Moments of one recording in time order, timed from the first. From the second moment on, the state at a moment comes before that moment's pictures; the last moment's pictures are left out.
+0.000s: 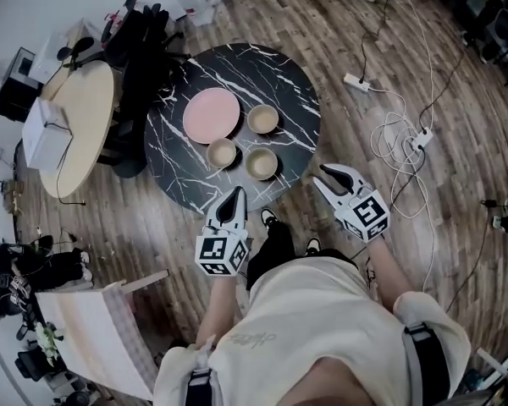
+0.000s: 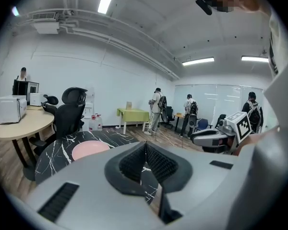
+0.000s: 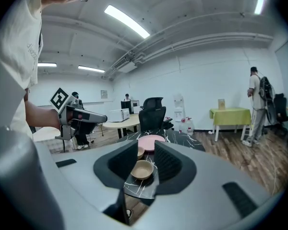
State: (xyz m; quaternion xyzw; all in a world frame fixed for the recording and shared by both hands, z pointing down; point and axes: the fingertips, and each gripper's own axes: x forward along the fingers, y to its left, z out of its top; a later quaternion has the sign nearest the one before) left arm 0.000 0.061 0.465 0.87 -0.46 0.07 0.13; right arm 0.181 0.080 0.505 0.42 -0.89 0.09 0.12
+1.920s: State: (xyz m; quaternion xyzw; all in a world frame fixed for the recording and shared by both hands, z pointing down) left arm -0.073 -0.138 0.506 0.84 -0.50 0.09 0.19; right arm 0.123 -0.167 0.577 0.38 -0.89 0.11 0.23
